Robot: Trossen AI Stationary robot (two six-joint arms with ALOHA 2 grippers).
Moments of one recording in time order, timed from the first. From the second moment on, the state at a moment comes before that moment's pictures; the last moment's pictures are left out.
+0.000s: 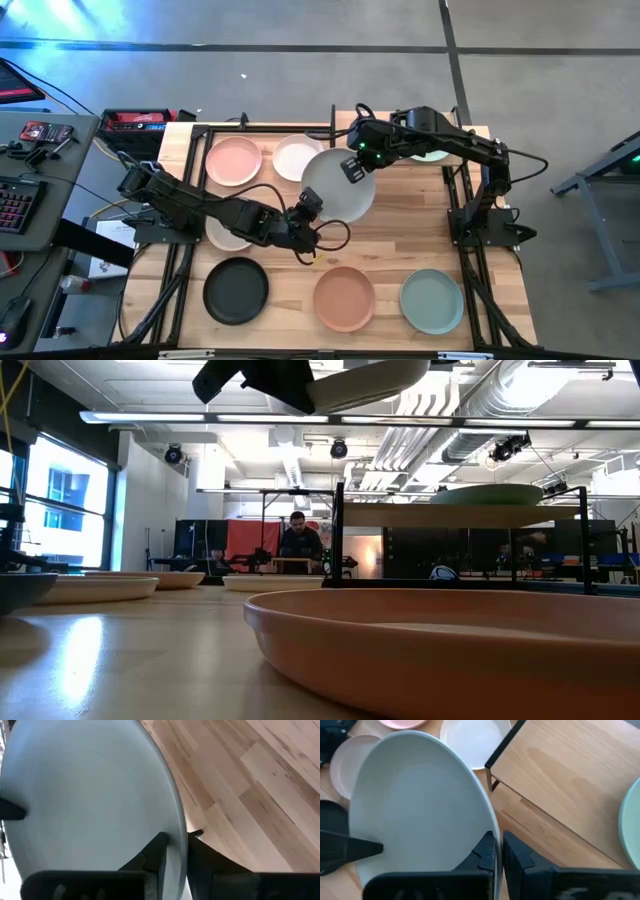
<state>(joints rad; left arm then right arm) -0.31 1.65 1.40 -0.62 -0.76 0.80 -0.10 1.80 2.21 -1.57 0.24 0.79</state>
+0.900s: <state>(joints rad) -0.32 1.65 1.40 -0.71 -0.72 0.50 -0.16 1.76 2.08 -1.57 0.27 0.82</state>
